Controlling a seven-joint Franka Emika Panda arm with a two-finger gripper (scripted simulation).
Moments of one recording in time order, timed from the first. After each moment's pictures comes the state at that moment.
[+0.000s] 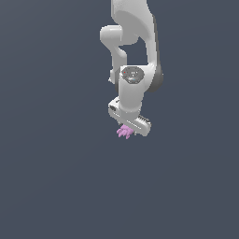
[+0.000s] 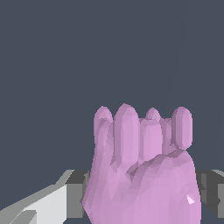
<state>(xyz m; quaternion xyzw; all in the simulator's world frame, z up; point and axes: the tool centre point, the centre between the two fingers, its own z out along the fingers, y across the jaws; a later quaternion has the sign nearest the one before) -0.028 0.039 0.123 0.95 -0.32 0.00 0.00</state>
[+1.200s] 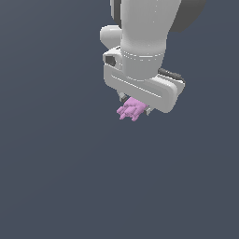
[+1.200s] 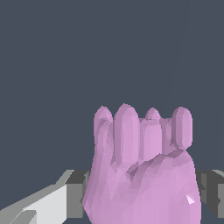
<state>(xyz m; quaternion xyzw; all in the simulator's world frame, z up) 0.041 0.046 0.347 0.95 -0.32 0.00 0.00</state>
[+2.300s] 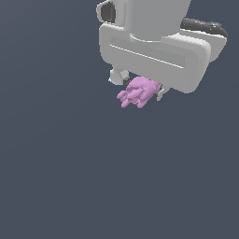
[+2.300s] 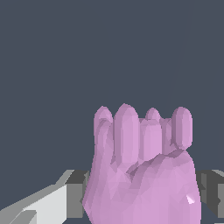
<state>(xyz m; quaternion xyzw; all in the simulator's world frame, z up) 0.073 0.049 0.432 0.95 -0.32 0.00 0.00</state>
